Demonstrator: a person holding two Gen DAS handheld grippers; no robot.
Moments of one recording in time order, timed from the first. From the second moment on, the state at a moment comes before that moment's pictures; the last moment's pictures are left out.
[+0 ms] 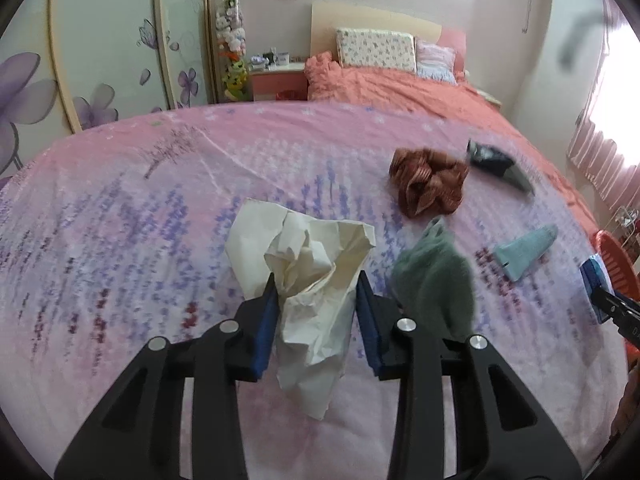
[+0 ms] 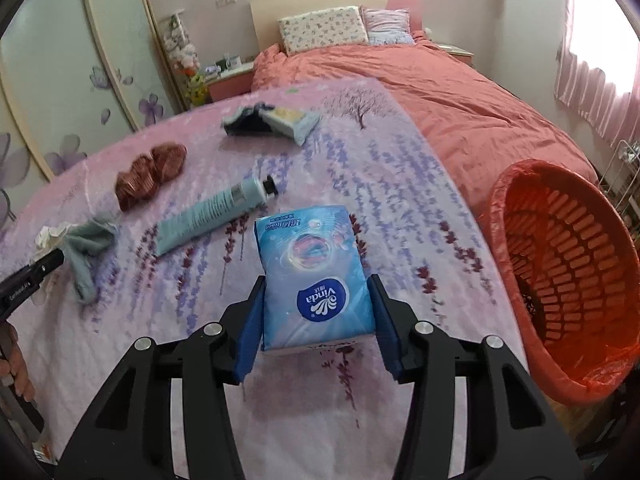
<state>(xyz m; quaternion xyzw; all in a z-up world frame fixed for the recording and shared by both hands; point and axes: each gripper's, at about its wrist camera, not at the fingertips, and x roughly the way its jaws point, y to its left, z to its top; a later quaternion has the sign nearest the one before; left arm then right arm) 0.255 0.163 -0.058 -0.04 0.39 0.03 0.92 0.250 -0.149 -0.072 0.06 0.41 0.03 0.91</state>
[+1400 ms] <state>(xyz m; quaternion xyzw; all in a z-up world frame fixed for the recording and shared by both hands) 0.217 -0.194 0.024 0.02 0.33 -0.30 0.90 0.172 -0.336 -0.005 0.14 0.27 -0.12 0.94</state>
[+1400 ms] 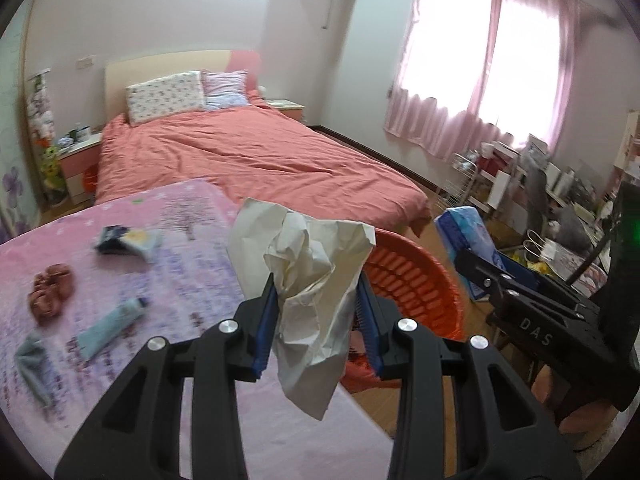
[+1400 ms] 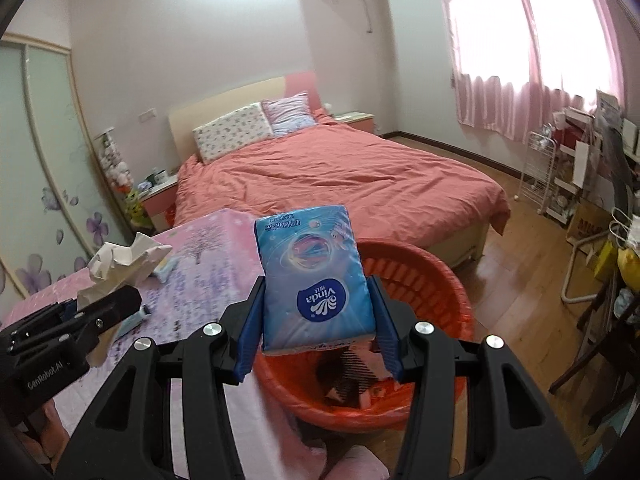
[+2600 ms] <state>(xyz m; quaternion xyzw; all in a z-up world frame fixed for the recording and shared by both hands) 0.255 -0.042 -0.042 0.07 0.36 -0.08 0.93 0.194 -0.310 -0.058 0.10 0.33 -0.11 0.93</state>
